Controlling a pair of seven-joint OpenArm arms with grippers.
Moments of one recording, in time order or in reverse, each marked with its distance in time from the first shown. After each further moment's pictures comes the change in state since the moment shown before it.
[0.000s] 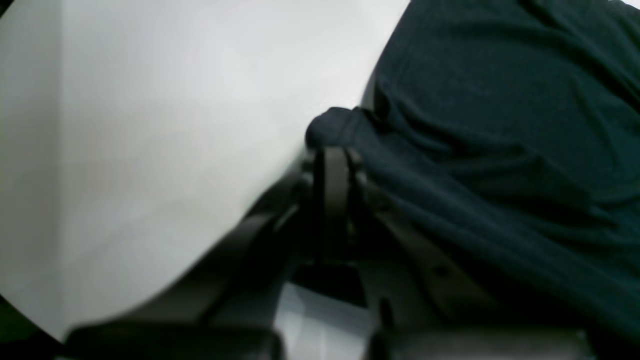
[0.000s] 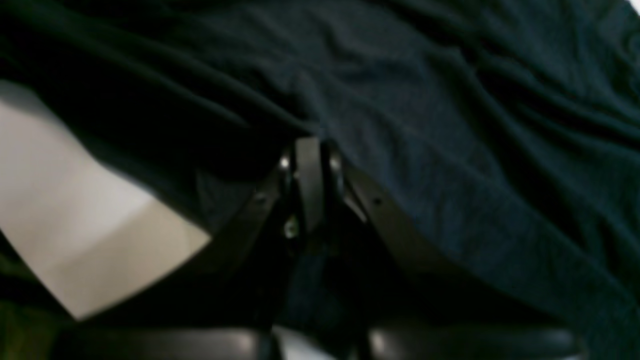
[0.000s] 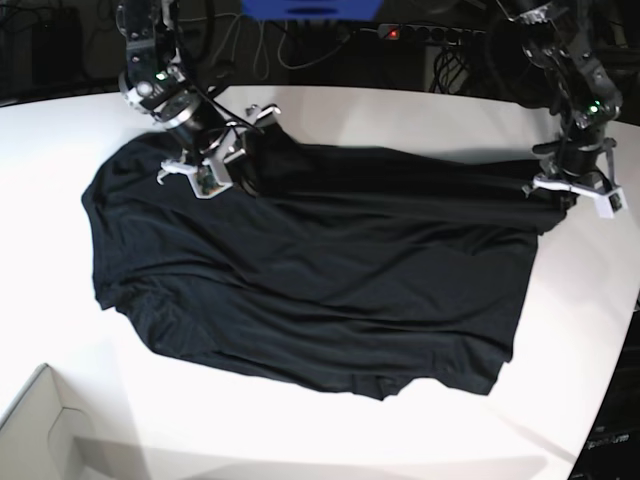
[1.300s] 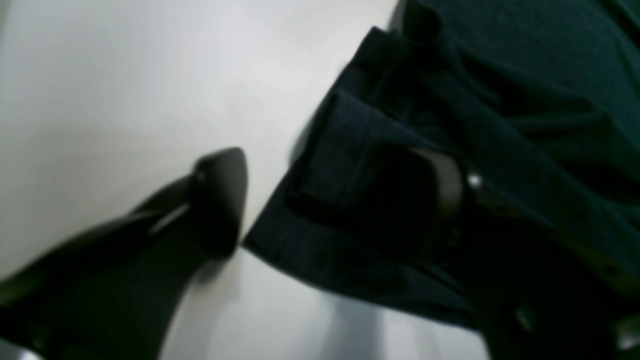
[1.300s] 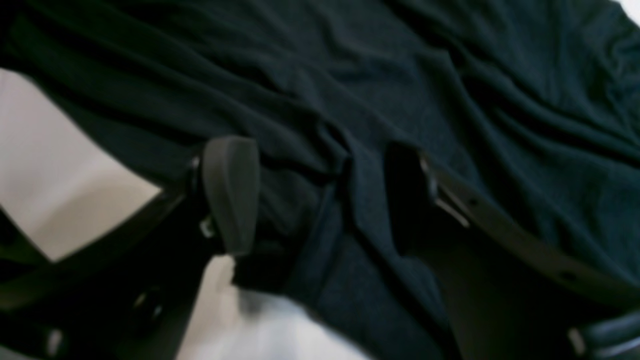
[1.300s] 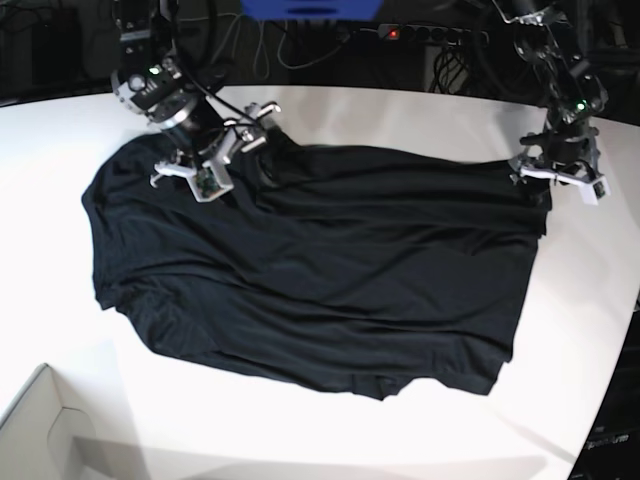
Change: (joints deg) left arm -0.1 -0.4 1.6 -9.7 -0.3 -0.4 -4.3; right arm -2.9 -1.1 0.2 9.9 0.0 -0.2 -8.9
